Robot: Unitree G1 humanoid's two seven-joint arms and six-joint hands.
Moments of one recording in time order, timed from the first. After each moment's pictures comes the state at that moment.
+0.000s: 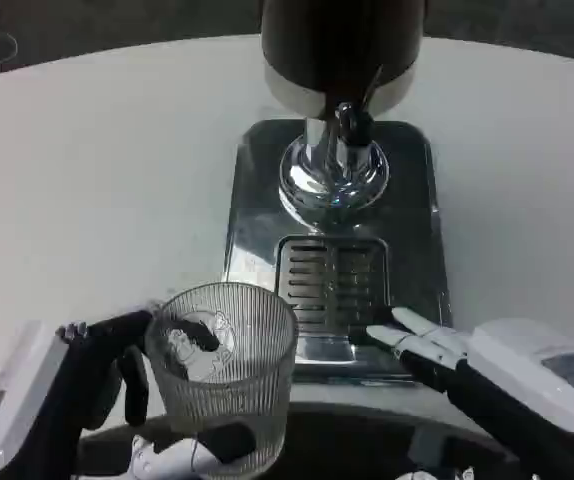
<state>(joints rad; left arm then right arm) 0.15 0.37 0.14 -0.27 0.37 -0.53 0.06 0.06 -0.60 -0.02 -0.91 -0.56 0.17 0.62</state>
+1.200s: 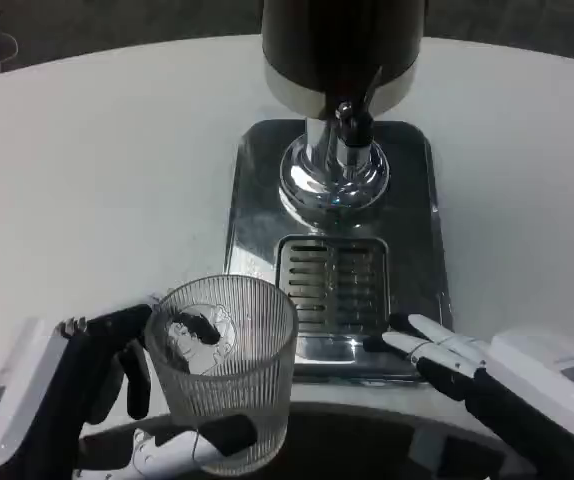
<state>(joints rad) 0.14 0.35 0.14 -0.27 0.37 -0.52 0.06 0.12 -0.60 -0.07 -0.95 -0.54 0.18 0.63</state>
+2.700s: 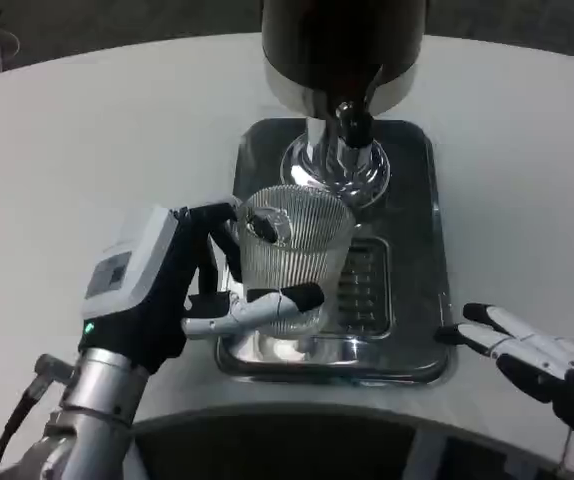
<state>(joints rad) -0.45 0.32 -0.03 0.23 0.60 -0.37 0.20 0.33 -0.59 -0.38 -1.01 -0.36 0.07 0.63</state>
